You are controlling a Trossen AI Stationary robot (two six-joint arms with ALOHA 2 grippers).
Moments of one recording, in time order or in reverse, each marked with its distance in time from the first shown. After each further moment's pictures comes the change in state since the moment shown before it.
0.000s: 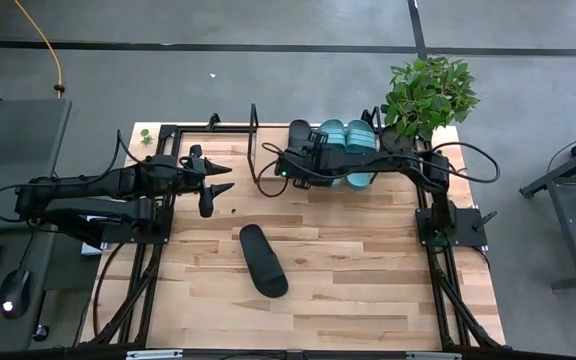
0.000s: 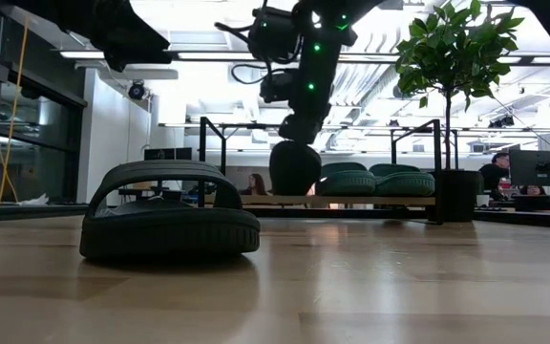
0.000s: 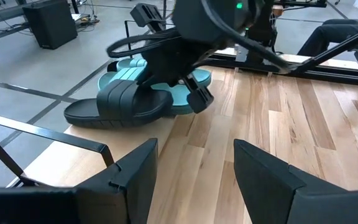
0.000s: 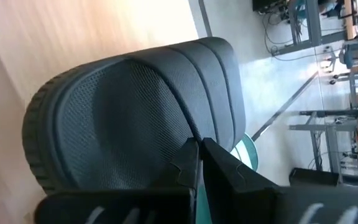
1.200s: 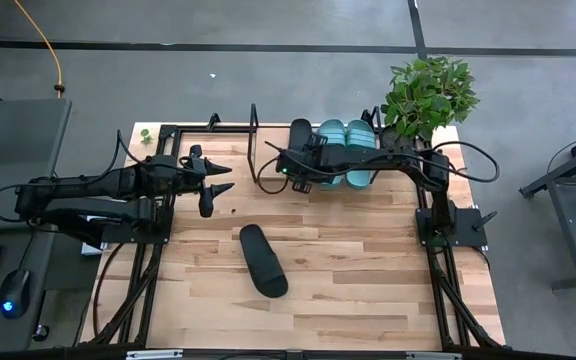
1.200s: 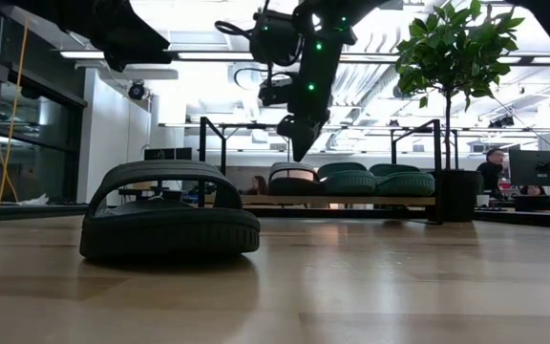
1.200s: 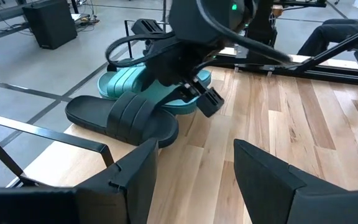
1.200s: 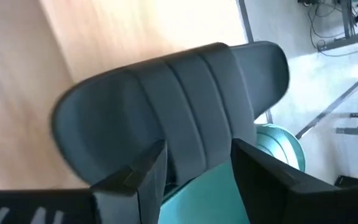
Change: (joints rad) left arm 0.000 0.000 0.000 -0.001 0.001 0.000; right arm -0.007 0.000 0.000 -0.016 -0.172 0.032
